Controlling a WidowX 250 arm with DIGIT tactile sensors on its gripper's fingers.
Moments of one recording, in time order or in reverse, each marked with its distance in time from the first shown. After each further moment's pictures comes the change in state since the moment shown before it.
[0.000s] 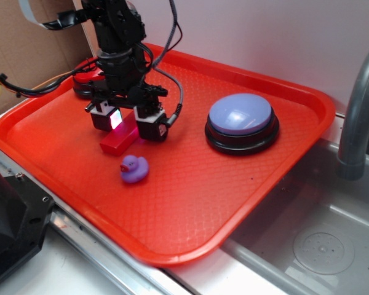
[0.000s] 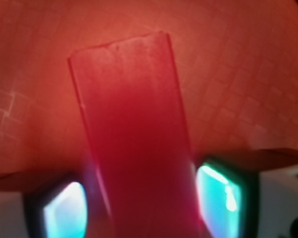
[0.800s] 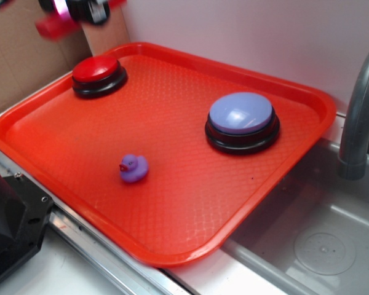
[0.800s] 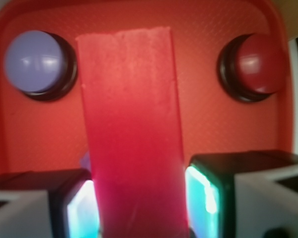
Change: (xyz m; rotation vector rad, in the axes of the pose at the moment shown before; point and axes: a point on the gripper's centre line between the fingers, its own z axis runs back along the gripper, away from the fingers) arm -0.030 0.006 0.177 -0.032 -0.076 -0.348
